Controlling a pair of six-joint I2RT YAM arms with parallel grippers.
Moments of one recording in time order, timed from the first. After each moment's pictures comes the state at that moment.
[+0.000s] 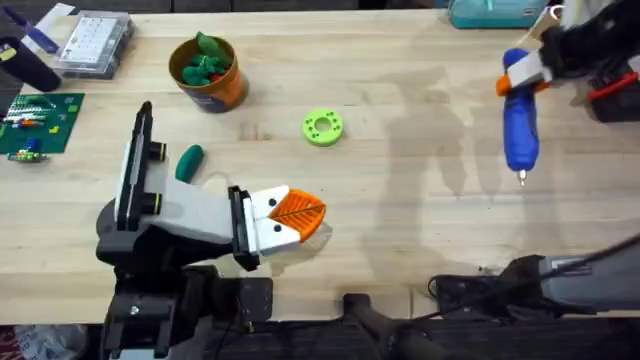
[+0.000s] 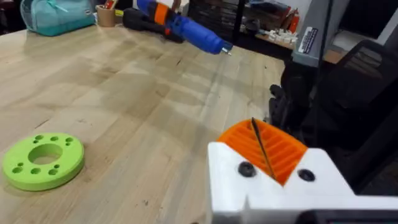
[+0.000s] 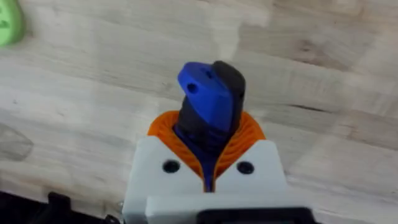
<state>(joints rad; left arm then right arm) 0.02 0.00 0.01 -0.16 1.34 -0.08 -0.23 1.63 1.50 -1.27 -0.23 -0.34</state>
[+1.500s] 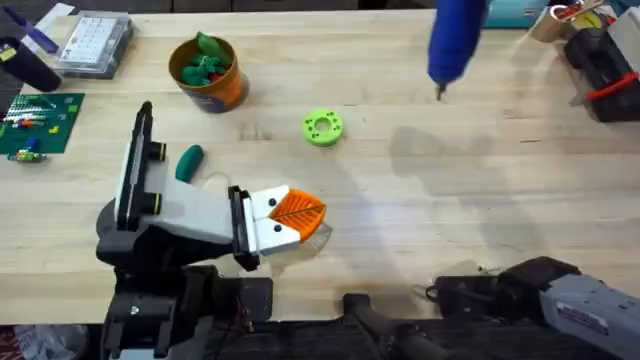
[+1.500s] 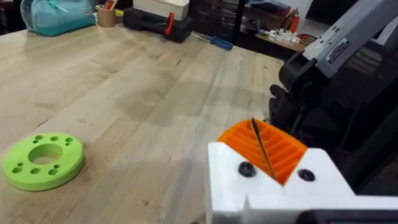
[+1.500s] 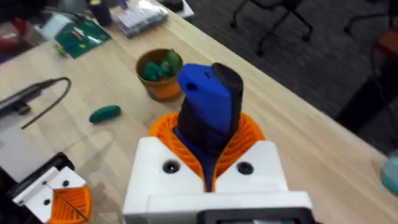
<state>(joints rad) 0.02 0.00 0.01 -0.16 1.34 -0.08 0.31 1.12 1.52 -0.75 -0.48 -0.16</state>
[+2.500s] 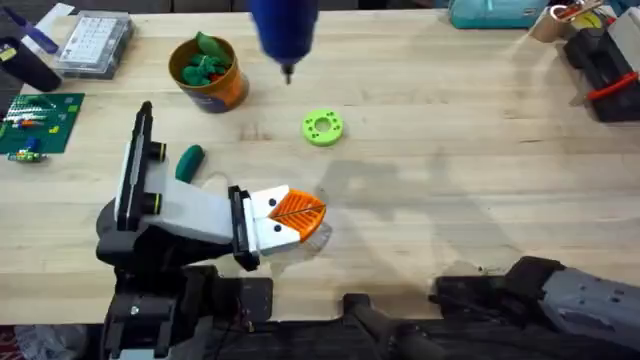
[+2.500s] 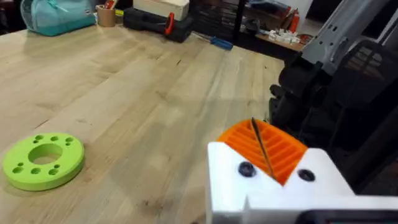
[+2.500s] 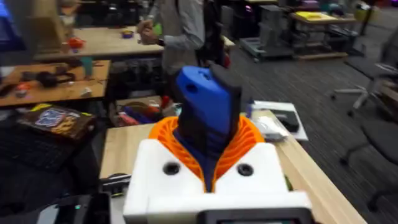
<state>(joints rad) 0.02 0.00 0.01 -0.16 1.34 -0.08 0.68 1.22 1.52 -0.21 -0.65 0.02</state>
